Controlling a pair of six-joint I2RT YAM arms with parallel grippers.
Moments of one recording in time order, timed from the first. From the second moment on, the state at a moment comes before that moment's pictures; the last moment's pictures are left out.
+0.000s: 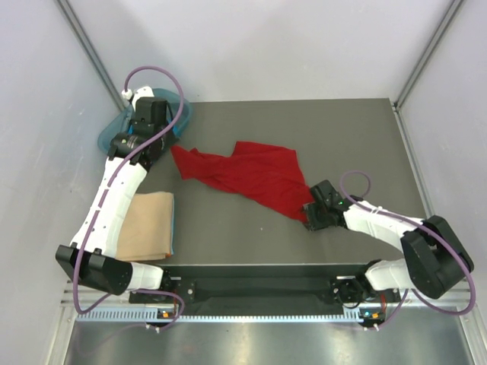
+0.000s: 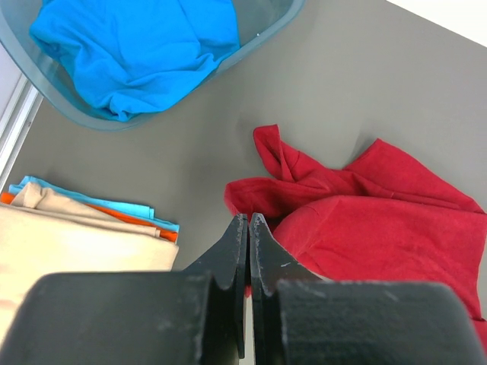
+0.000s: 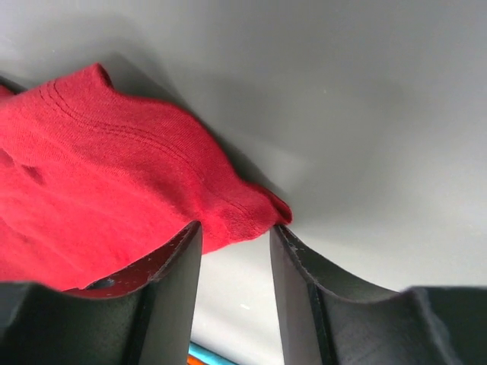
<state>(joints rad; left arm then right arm) -0.24 1.35 1.54 -0.82 -0.38 -0.49 0.55 1.32 0.58 -0.42 0.14 1.86</state>
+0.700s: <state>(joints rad) -0.24 1.33 1.58 -0.69 -0.03 -0.64 0.55 0.89 0.99 -0.70 0.71 1.30</state>
